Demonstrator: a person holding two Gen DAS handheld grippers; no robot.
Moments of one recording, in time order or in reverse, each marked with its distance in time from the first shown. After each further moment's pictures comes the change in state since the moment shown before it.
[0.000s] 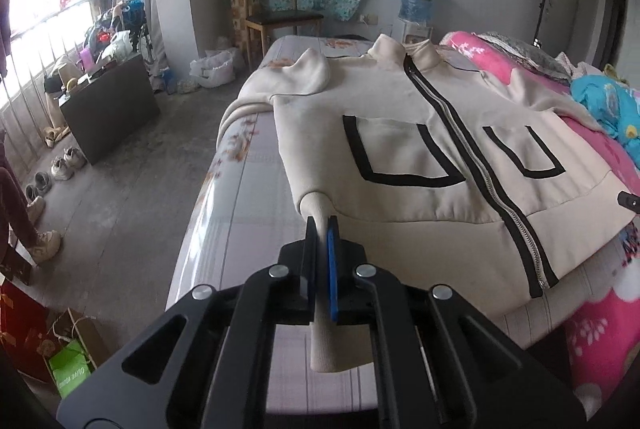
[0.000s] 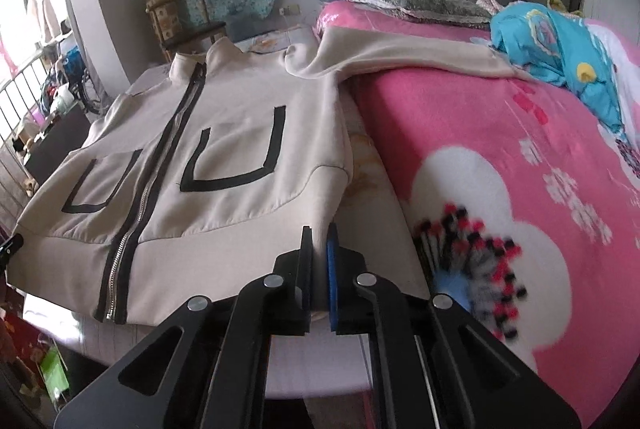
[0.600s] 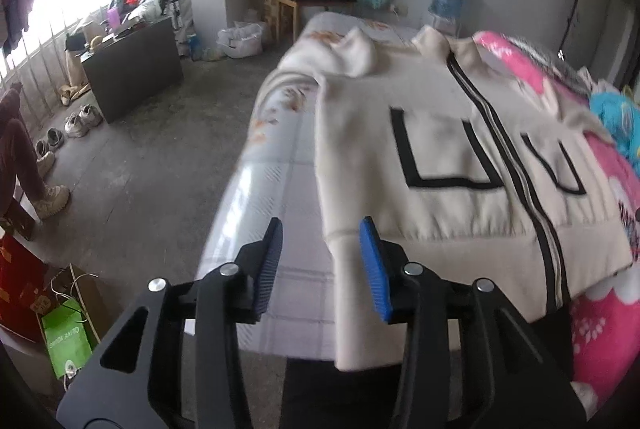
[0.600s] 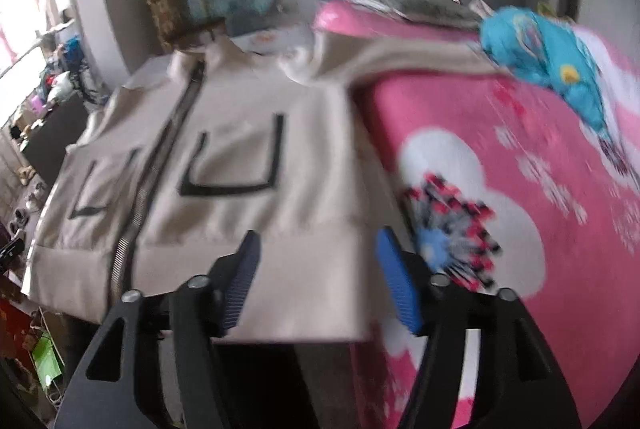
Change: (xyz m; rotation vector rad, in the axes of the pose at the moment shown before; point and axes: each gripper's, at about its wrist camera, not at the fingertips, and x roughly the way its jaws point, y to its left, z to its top) left arm -0.006 0.051 -0.017 -0.130 0.041 0.039; right arm -0.019 0.028 0.002 -0.070 -0.030 0.001
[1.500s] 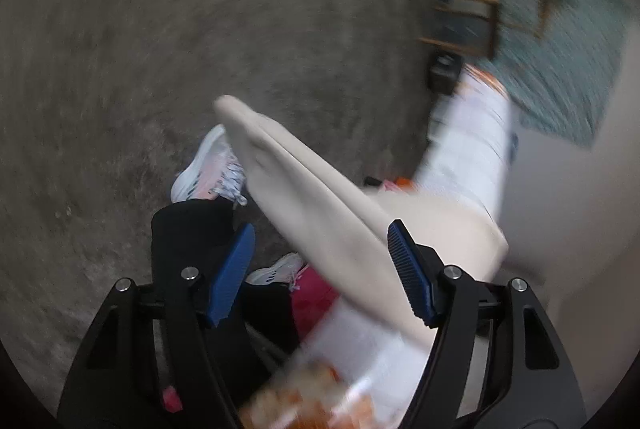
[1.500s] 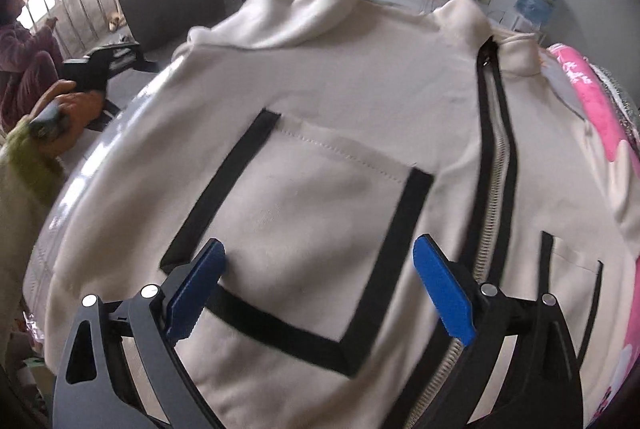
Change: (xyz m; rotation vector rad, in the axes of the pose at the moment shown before) left arm 0.367 0.270 0.050 -1.235 0.534 -0.571; right arm 0.143 0.286 0.034 -0.488 0.237 0.256
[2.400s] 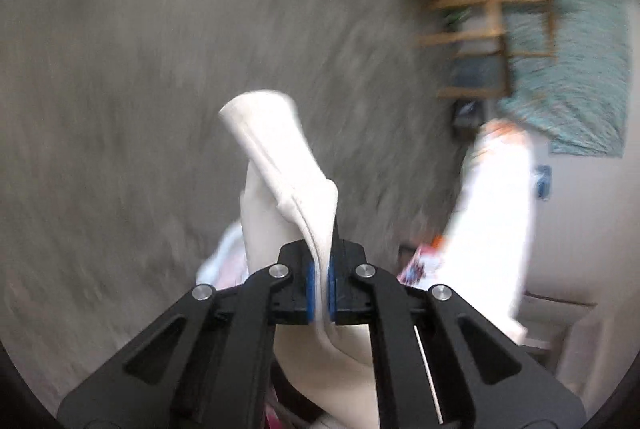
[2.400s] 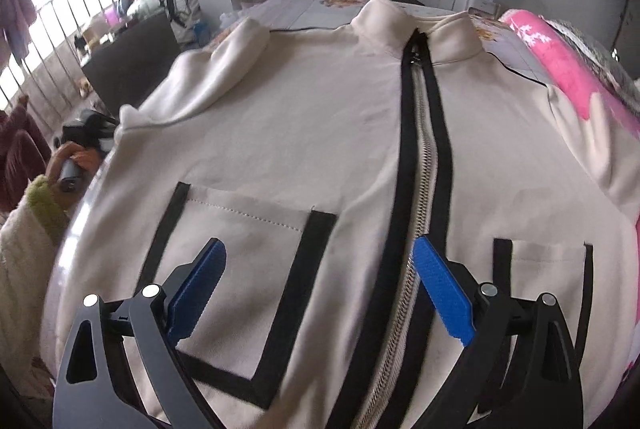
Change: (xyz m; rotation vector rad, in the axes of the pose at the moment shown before) left arm -0.032 -0.081 0.028 0.194 -0.324 0.123; right arm -0.020 -0.071 0.009 0.231 -0.111 0.001
